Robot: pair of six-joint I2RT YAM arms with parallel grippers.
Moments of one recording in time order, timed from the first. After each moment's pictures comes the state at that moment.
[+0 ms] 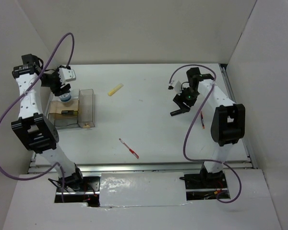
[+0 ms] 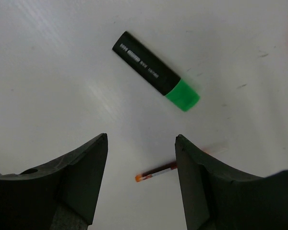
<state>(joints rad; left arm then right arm) 0.39 1.82 1.89 -1.23 0.72 1.57 0.13 1.81 1.49 -0.97 -0.27 -0.84</state>
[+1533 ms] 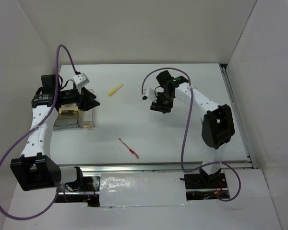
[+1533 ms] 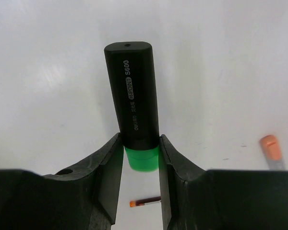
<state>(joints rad) 0.16 1.29 1.25 -0.76 1.03 0.67 0.46 1.88 1.59 -0.99 -0.19 -0.90</state>
